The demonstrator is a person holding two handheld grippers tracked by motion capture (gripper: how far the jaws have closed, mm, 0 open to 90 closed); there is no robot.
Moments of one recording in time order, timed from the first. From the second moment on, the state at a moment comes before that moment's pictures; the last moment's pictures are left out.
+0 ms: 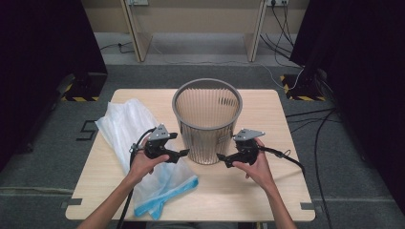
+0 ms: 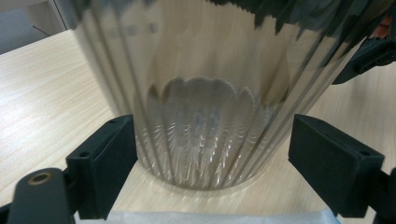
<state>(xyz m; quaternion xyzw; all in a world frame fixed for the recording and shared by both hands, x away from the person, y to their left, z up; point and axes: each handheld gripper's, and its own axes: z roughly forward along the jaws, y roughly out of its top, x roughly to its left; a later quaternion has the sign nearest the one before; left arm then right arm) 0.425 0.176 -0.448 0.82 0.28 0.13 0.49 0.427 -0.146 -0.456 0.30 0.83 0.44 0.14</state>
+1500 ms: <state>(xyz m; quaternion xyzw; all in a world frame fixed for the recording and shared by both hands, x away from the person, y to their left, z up) 0.496 0.182 -0.436 0.78 0.33 0.17 0.50 0.510 -0.116 -0.447 0.30 0.82 0.45 0.16</state>
